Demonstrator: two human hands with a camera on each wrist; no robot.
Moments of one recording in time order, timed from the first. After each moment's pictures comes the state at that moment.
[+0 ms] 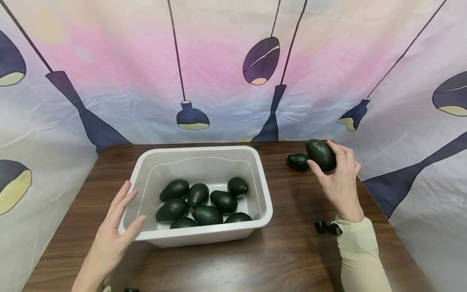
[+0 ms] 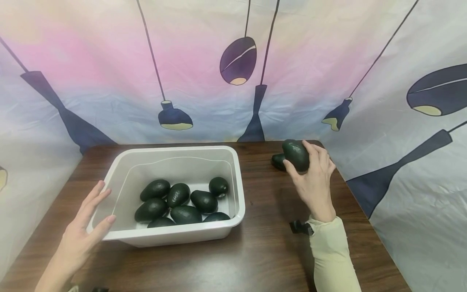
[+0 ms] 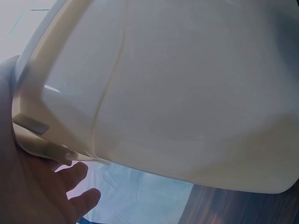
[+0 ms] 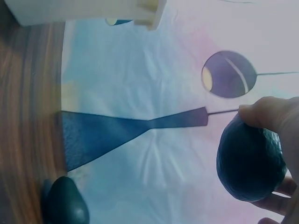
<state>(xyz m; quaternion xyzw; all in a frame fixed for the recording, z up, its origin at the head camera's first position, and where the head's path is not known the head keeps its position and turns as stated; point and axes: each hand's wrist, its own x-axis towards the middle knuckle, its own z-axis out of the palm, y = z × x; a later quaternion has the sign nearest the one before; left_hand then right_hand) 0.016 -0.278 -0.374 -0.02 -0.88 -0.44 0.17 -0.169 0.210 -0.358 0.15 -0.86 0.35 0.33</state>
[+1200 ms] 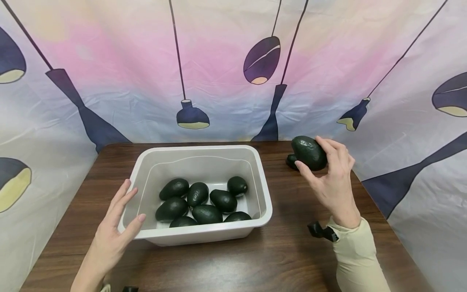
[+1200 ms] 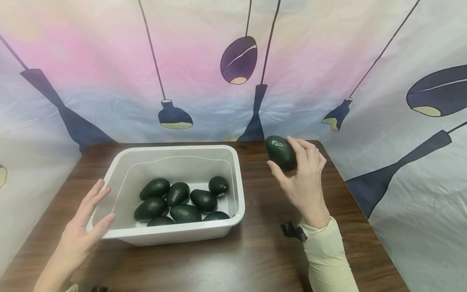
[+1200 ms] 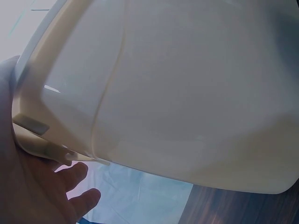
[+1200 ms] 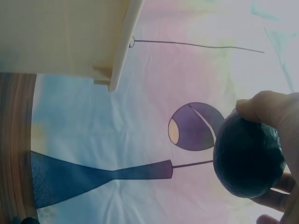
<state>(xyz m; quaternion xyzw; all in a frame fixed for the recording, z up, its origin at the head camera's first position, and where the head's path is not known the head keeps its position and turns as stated) 0.016 -0.278 -0.375 -0.03 -0.88 -0.44 0.18 -0.147 0.175 -0.322 0.24 -0.82 0.35 0.38</state>
